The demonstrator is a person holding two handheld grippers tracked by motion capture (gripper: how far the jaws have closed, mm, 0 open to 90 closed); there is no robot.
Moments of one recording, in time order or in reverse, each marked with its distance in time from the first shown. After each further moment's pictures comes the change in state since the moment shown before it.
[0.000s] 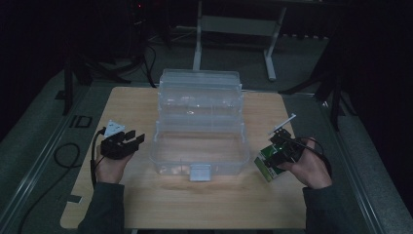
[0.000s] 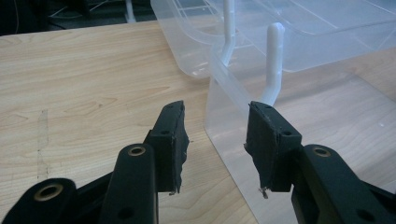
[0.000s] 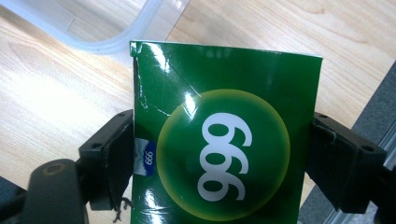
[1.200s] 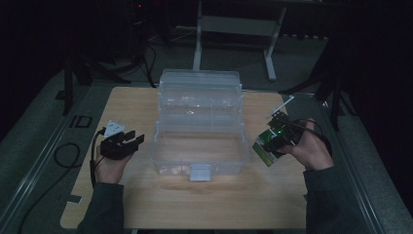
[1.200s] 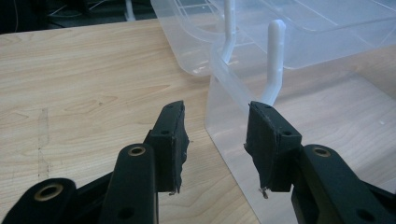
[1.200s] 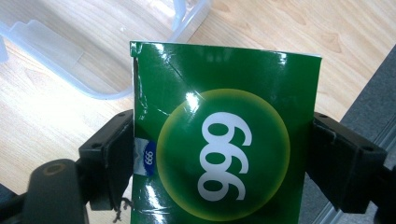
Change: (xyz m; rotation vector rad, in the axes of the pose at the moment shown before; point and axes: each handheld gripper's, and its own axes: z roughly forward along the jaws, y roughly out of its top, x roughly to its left) left arm 0.001 -0.001 0.000 0.004 0.001 0.001; right arm -0.009 0.037 -0.029 -0.052 -0.016 -0.100
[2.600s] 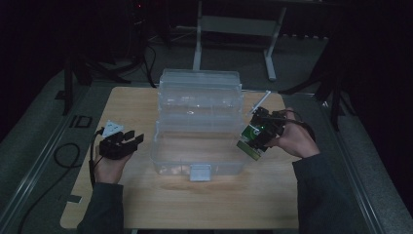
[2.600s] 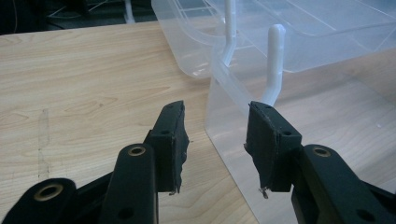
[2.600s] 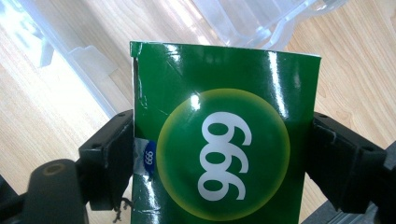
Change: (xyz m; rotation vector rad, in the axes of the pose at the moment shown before) left arm 0.002 0.000 -0.002 -0.008 -0.005 -0.006; right arm 0.023 0.041 0.005 -0.037 0.055 -0.273
